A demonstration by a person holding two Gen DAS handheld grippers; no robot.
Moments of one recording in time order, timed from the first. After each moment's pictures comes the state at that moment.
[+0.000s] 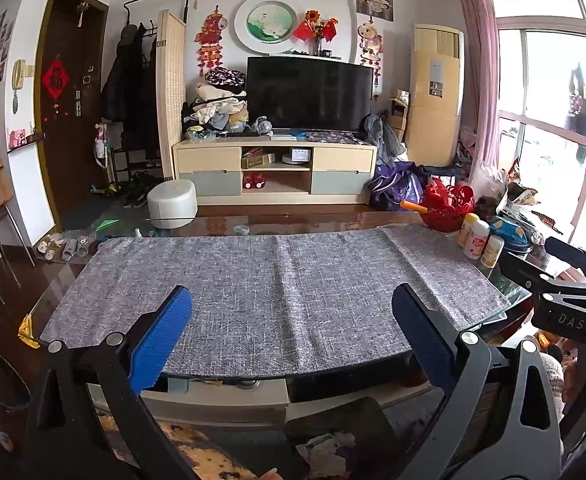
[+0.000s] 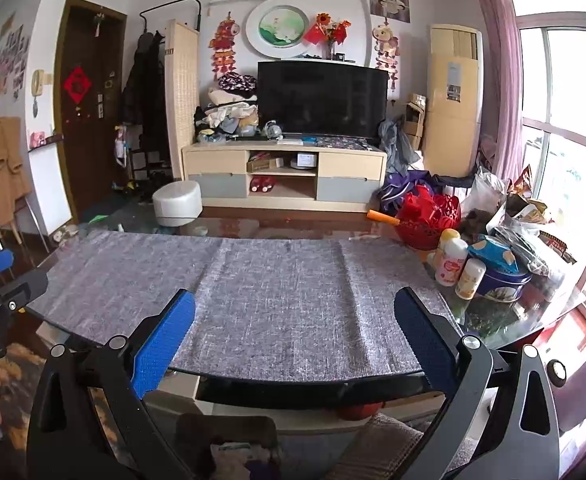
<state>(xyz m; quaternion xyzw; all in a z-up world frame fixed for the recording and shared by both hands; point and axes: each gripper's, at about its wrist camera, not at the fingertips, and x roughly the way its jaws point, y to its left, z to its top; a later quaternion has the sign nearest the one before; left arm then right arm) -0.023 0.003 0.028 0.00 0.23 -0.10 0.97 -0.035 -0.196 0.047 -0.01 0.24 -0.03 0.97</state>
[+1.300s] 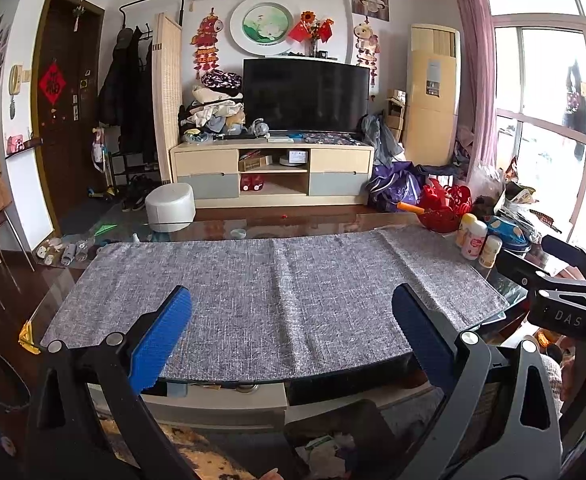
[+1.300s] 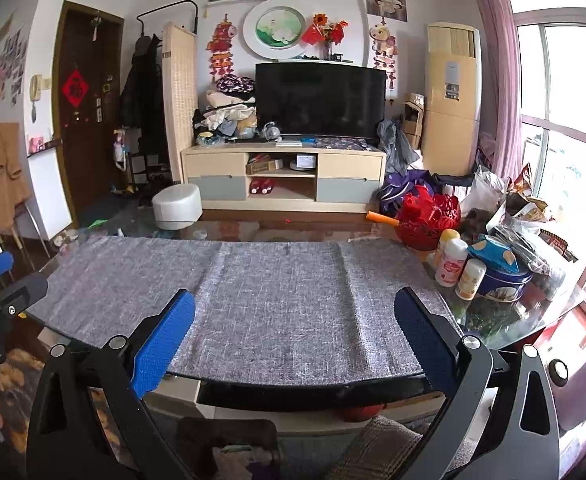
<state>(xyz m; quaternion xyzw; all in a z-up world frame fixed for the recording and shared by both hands) -0.021 -0.002 0.031 0.01 0.23 -0.10 0.97 -0.036 -0.192 0.050 0.00 0.24 -0.03 0.97</state>
